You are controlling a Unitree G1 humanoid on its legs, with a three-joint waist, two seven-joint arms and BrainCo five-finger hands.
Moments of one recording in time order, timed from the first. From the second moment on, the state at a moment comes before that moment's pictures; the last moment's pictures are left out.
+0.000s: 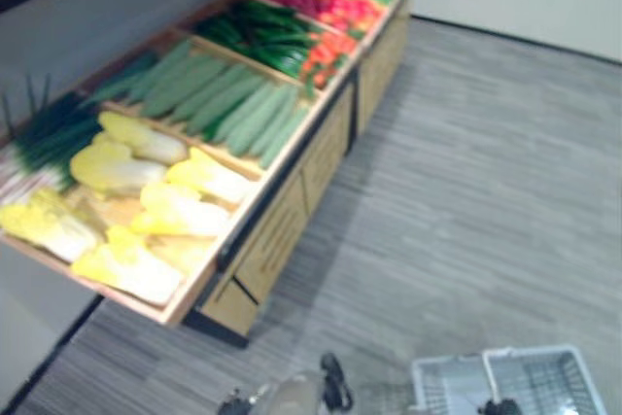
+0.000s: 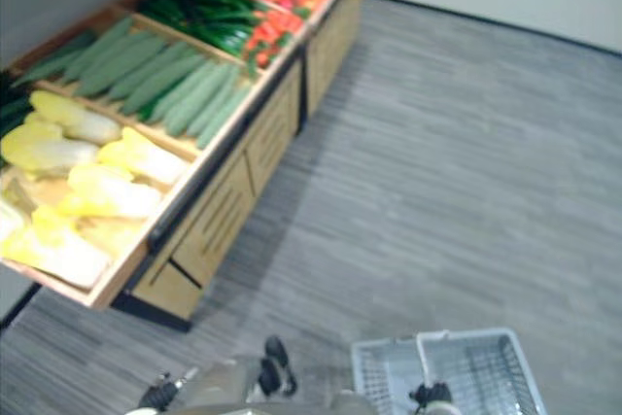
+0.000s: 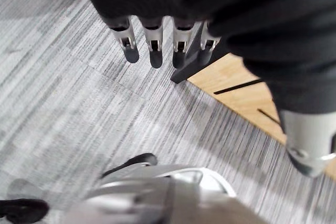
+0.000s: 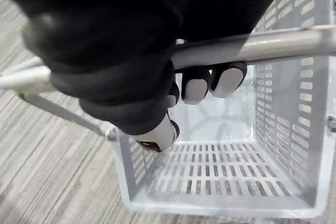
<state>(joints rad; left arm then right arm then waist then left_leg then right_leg) 0.15 0.12 0.23 1.04 0.08 -0.08 0.06 0.10 -0.14 -0.27 1.04 -0.20 0.00 -0.12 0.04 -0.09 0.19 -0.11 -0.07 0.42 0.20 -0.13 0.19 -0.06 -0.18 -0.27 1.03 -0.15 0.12</state>
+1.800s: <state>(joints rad) -0.15 0.33 0.36 0.37 -0.06 -0.19 0.41 0.29 -0.10 -0.41 1.02 -0.15 -0.03 -0.17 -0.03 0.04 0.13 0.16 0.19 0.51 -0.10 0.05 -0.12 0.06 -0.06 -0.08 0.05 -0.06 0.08</state>
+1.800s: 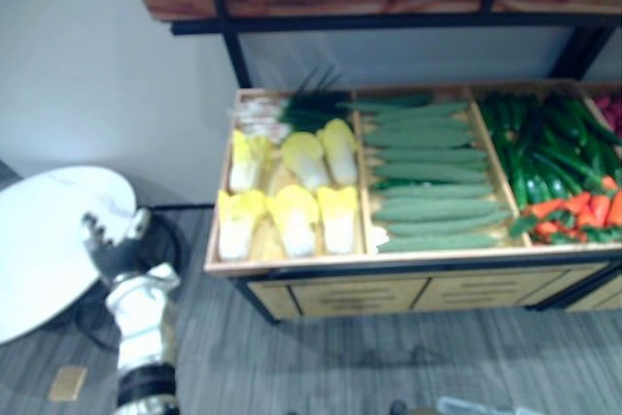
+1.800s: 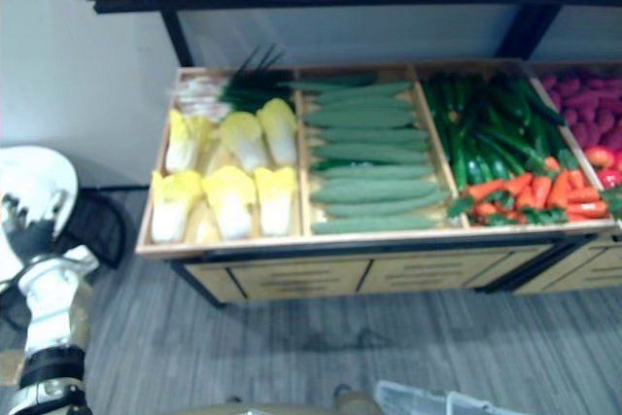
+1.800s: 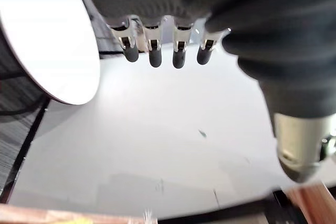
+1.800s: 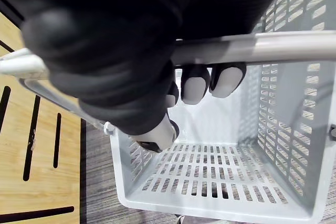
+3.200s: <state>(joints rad) -0.51 0.23 0.09 0.54 0.30 -0.03 0.42 0.11 -0.10 -0.42 0.87 -0.13 -0.03 -0.24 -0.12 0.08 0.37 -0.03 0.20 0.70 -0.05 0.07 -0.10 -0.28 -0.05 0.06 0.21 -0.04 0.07</state>
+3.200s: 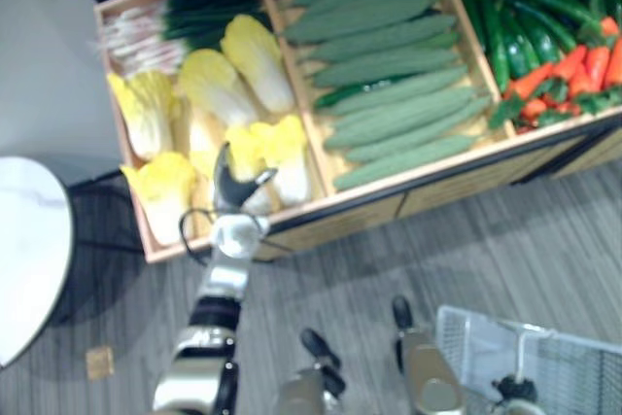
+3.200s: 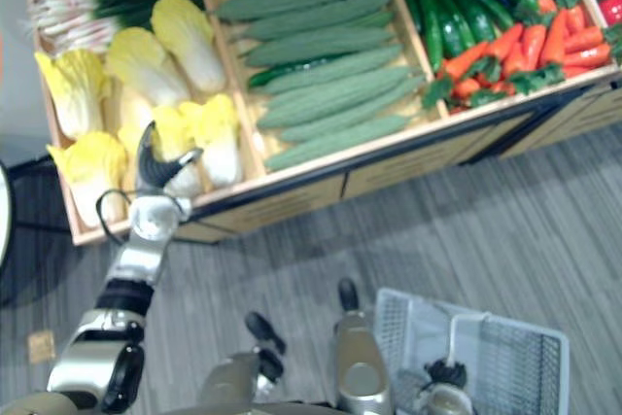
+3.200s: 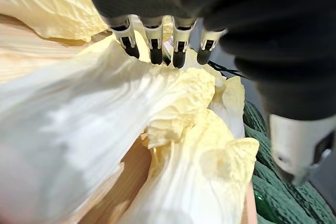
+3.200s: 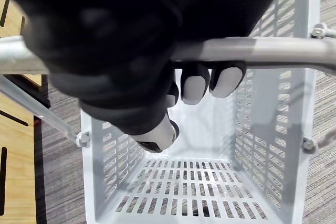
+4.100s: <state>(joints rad) -0.74 0.32 0.21 0.68 0.38 0.00 0.45 0.01 -0.08 -0.27 0.77 -0.07 -0.03 -0.28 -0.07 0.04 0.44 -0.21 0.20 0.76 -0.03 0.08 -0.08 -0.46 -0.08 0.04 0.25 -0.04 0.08</state>
